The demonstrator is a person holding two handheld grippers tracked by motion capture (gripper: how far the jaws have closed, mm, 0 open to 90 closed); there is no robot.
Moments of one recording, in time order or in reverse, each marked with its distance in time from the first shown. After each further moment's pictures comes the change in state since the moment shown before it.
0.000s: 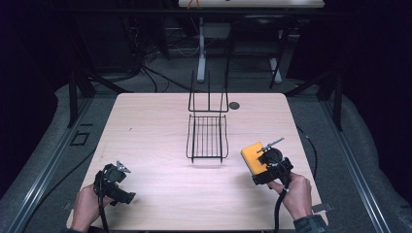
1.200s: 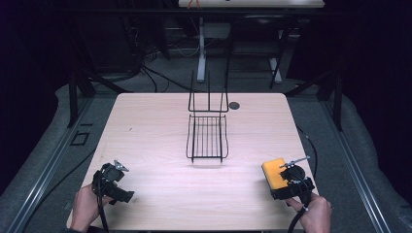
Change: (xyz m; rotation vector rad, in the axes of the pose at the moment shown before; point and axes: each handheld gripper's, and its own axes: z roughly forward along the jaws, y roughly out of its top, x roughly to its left) left arm 0.003 -0.001 -0.002 -0.007 0.014 -0.036; right arm -0.029 -0.067 0.006 0.039 -0.007 0.175
